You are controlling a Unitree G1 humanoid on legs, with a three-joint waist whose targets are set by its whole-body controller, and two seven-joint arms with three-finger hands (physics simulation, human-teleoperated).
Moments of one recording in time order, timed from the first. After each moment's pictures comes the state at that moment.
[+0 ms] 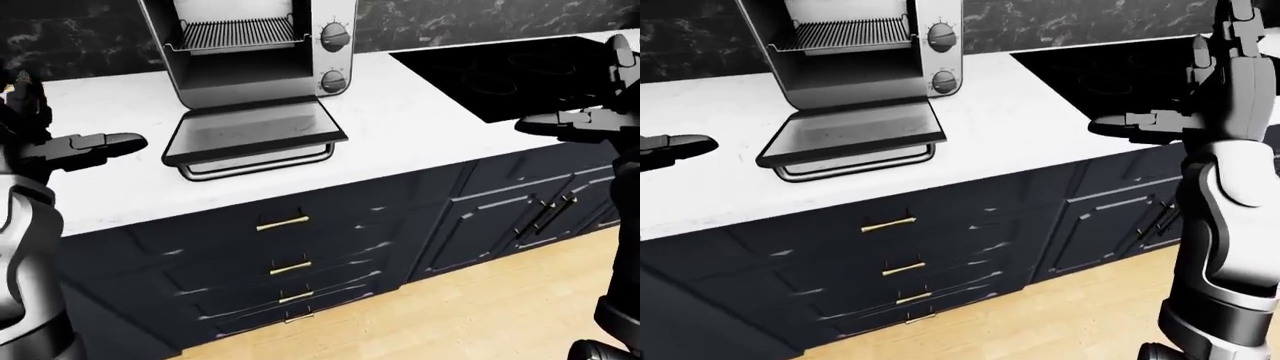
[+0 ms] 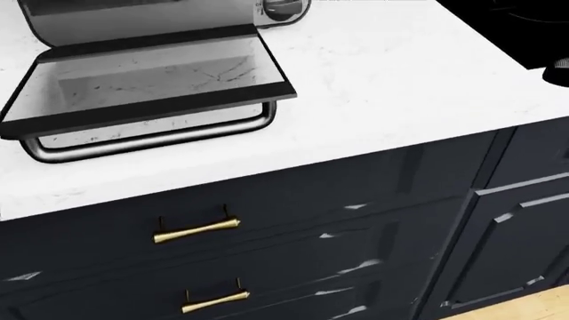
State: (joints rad) left arm -0.46 0.62 0.49 -0.19 -0.36 0.47 0.07; right arm -0.55 -0.62 -0.44 -0.17 0.28 0.47 0.02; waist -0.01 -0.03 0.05
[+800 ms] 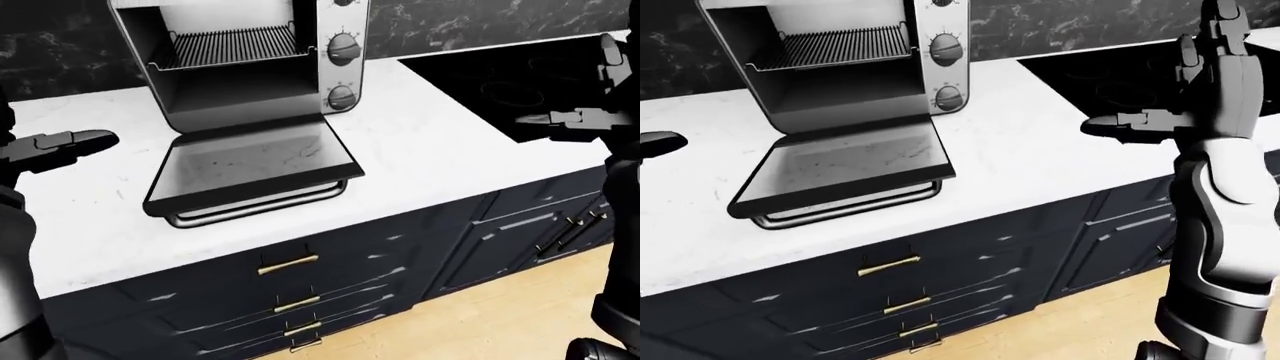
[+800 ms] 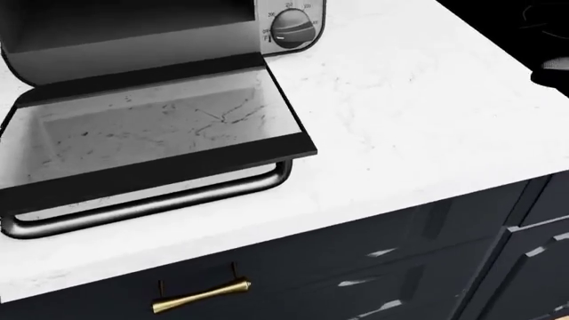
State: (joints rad) left arm -0.45 0.66 0.55 -0.14 -0.38 0.44 0.08; right arm -0.56 -0.62 -0.42 -0.17 0.29 0.48 0.03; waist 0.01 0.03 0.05
